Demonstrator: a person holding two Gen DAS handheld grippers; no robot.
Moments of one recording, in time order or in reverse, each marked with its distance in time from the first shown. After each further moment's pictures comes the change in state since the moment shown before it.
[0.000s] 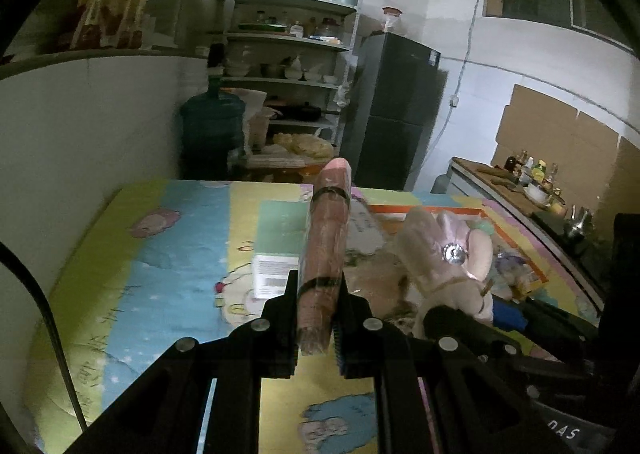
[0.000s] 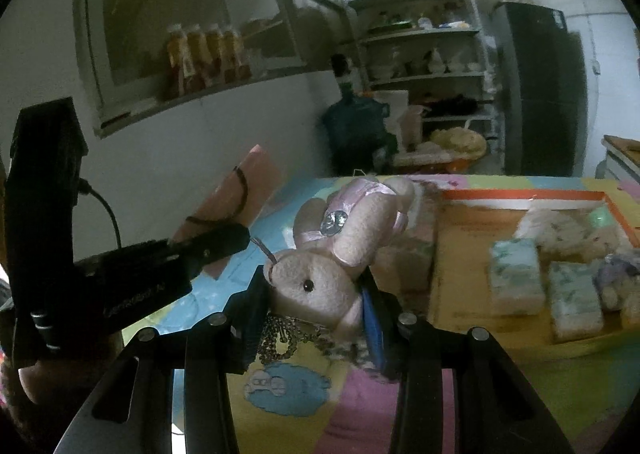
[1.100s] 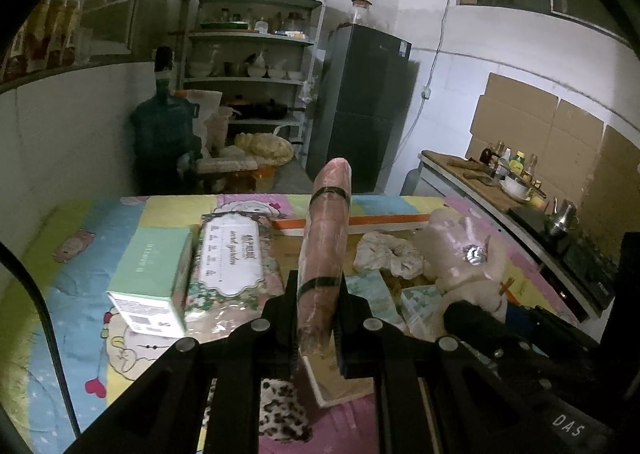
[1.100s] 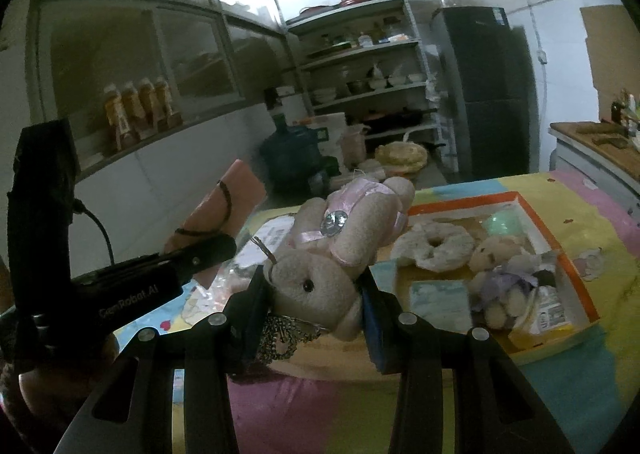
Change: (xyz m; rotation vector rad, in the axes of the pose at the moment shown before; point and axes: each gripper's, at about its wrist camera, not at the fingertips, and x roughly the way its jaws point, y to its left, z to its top) left arm 0.064 -0.104 0.022 0.035 0.018 -0.066; right arm -0.056 -0.113 0.009 0.111 -0.089 -0.128
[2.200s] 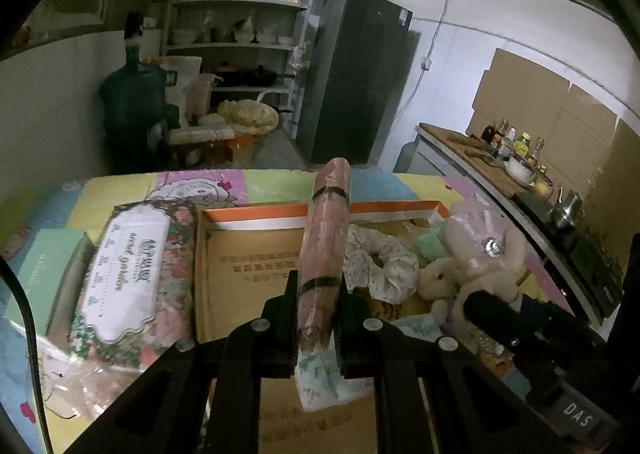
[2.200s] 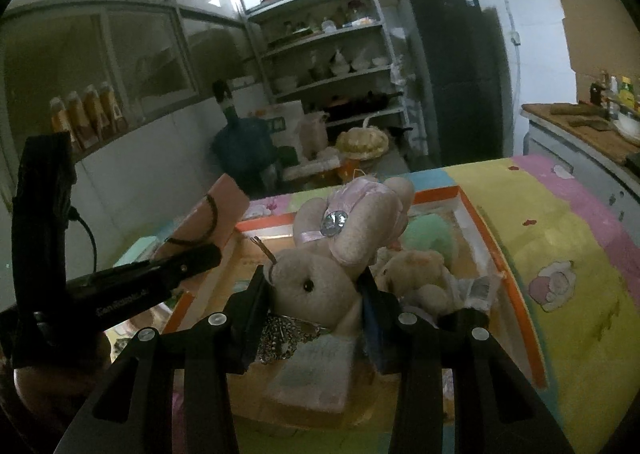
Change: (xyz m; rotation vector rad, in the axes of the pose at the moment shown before) left arm 0.100 -0.038 0.016 -0.019 0.124 -0.026; right arm 0.036 -0.100 0.020 0.043 0.062 -0.087
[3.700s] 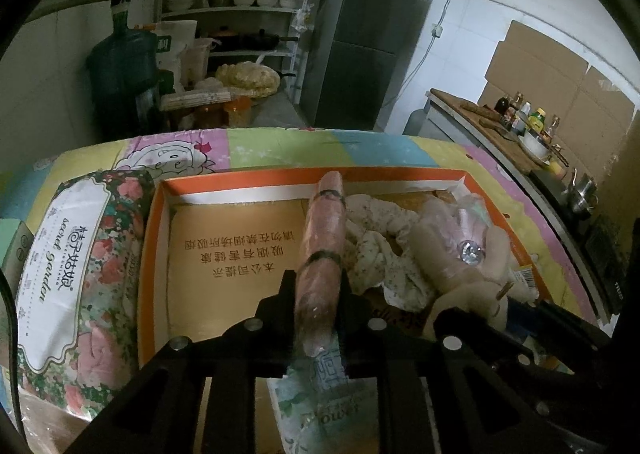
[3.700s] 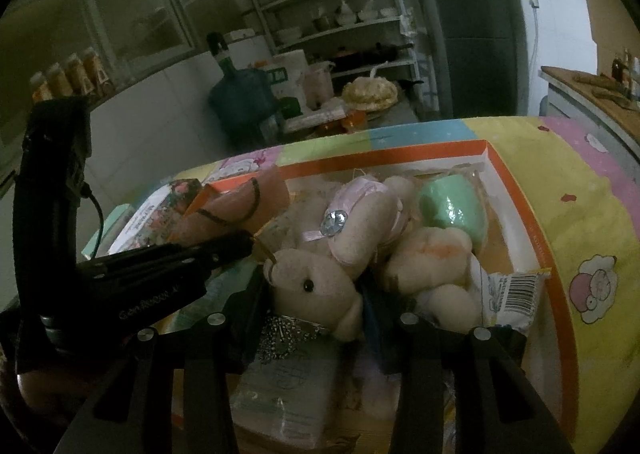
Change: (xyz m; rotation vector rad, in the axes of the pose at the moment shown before) left arm 0.061 -0.009 0.001 -0.012 0.132 0.020; right arm 0.064 -0.019 0.004 0.002 0.182 0.033
